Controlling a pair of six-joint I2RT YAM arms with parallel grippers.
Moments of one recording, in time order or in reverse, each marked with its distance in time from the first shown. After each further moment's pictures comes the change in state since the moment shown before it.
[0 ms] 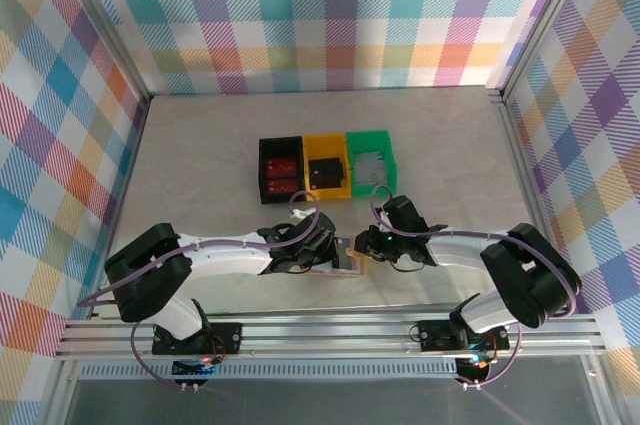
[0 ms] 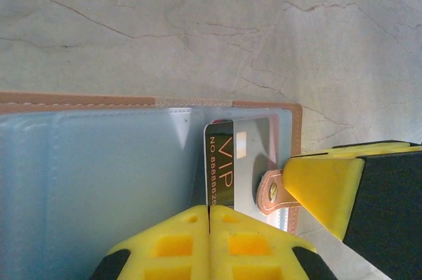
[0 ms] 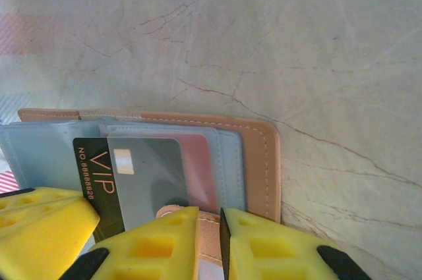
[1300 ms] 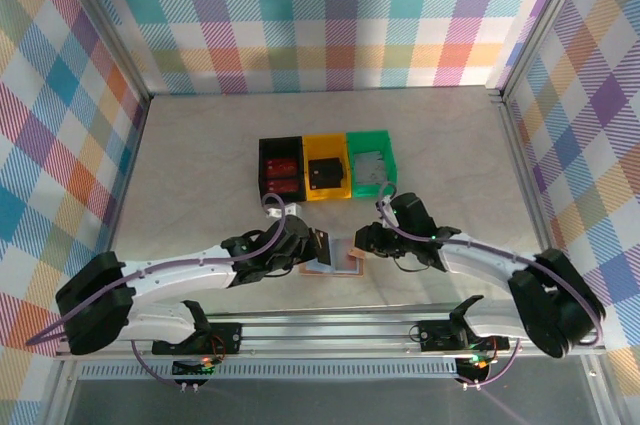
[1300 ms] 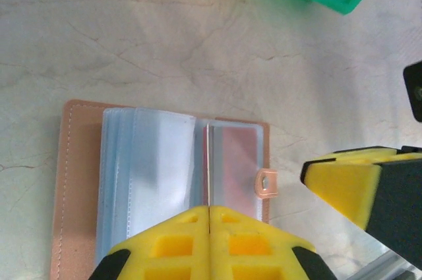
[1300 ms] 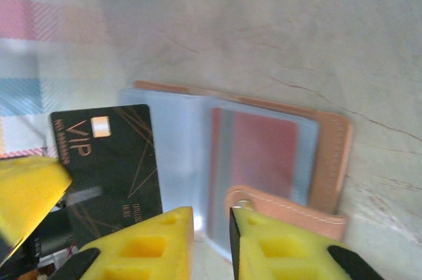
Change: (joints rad) left arm 0.013 -0.311 -0.143 -0.013 -0.077 0.005; right arm 0.000 -0.204 -0.004 -0.065 -0.026 -0.065
